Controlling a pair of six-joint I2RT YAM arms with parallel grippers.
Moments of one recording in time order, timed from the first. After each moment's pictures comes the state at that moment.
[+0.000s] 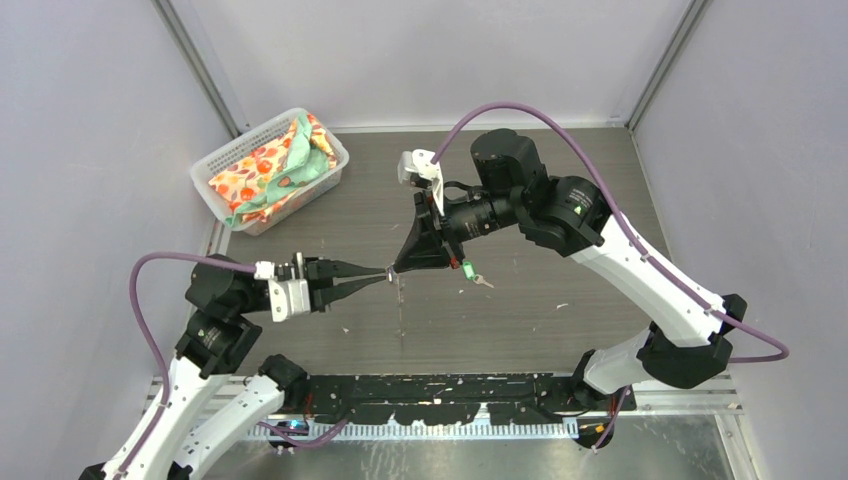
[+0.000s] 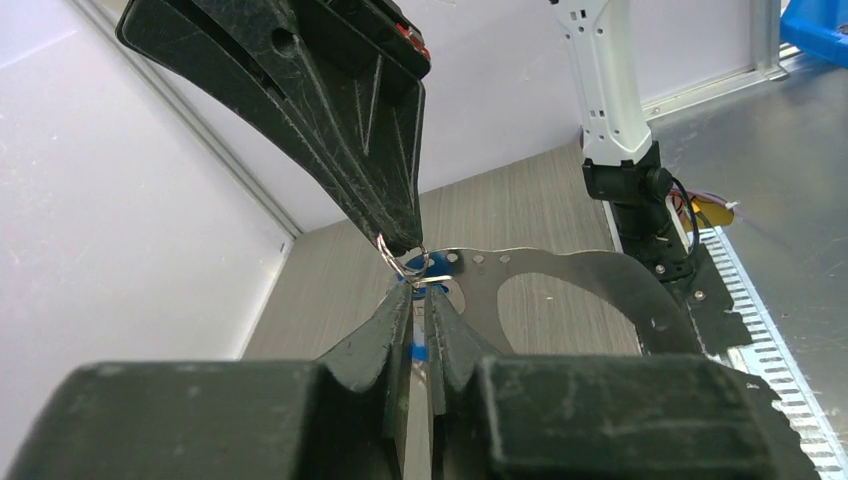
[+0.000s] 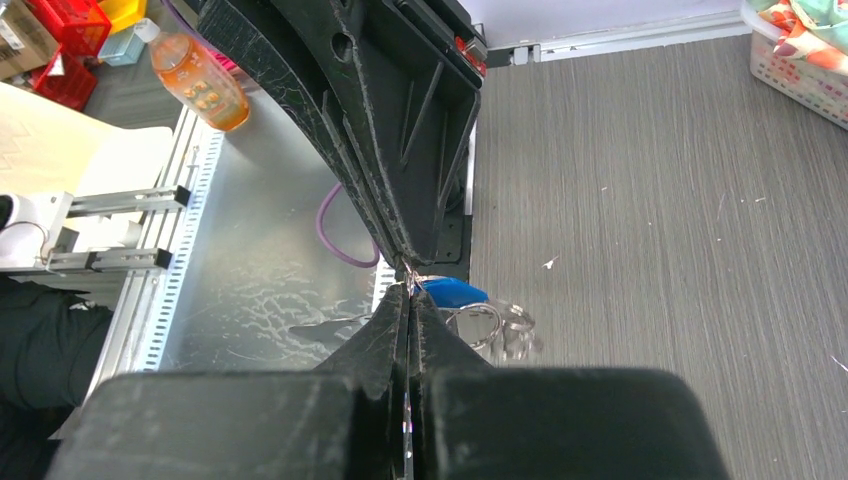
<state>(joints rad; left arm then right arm) -0.57 0.55 0.87 -0.07 0.92 0.29 0.96 1.43 1.83 -0.80 -0.75 -0.01</state>
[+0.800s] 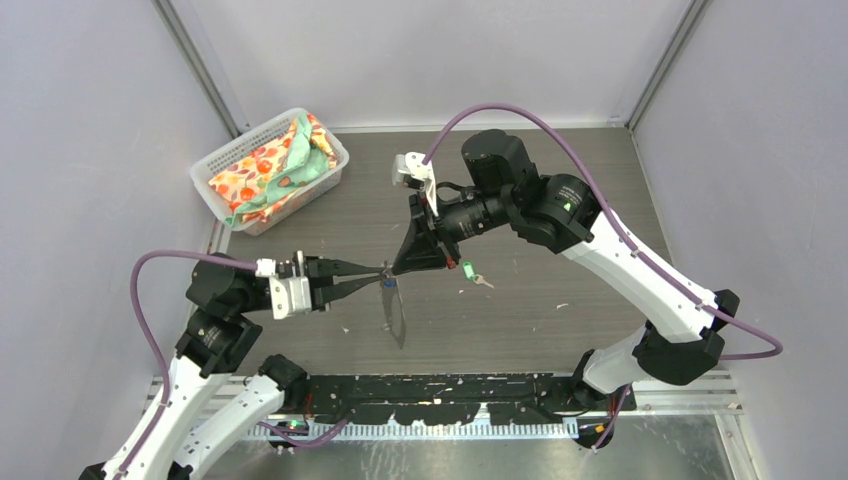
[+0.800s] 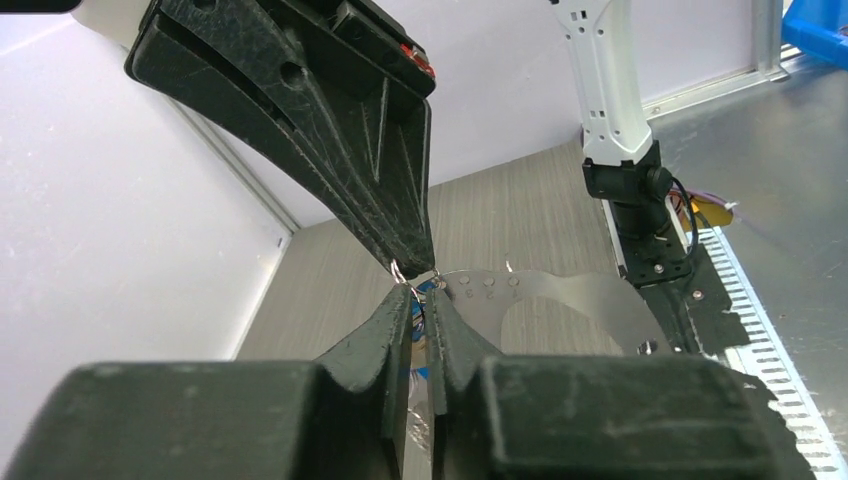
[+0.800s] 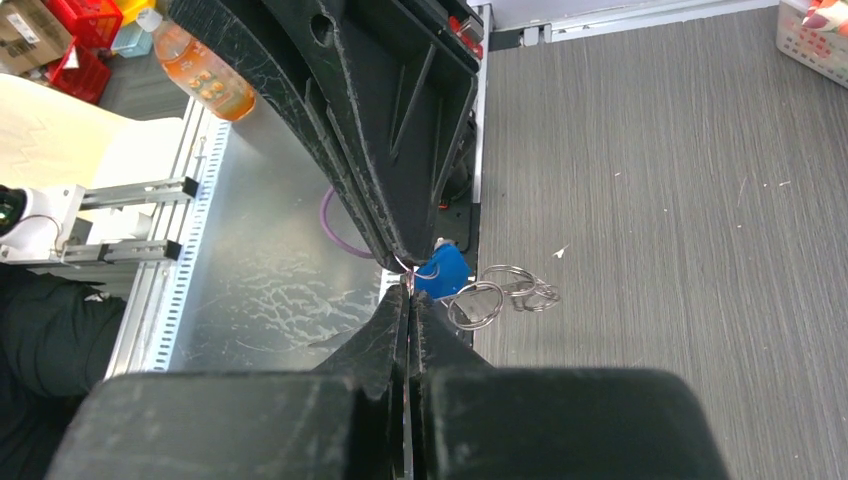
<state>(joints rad) -0.57 0.56 0.88 -0.08 0.92 0.28 0.96 1.45 1.83 -0.81 -0.76 -0.01</state>
